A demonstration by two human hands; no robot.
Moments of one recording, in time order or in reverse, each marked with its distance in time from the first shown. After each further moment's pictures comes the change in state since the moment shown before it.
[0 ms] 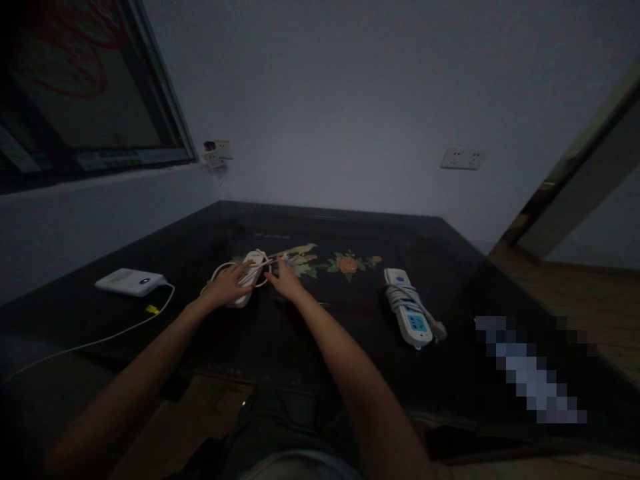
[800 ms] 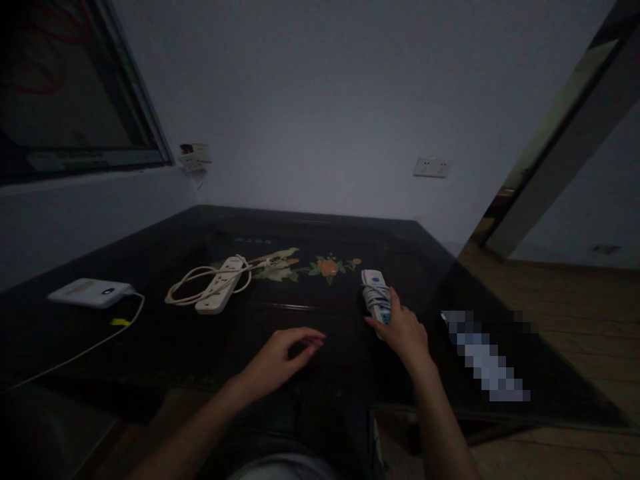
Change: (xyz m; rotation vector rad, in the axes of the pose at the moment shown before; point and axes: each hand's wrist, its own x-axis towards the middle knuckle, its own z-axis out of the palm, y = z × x) left_hand -0.131 0.188 0.012 -0.942 -0.199 0.541; right_hand -0.222 0.068 -0.212 -0.741 0.245 0.659
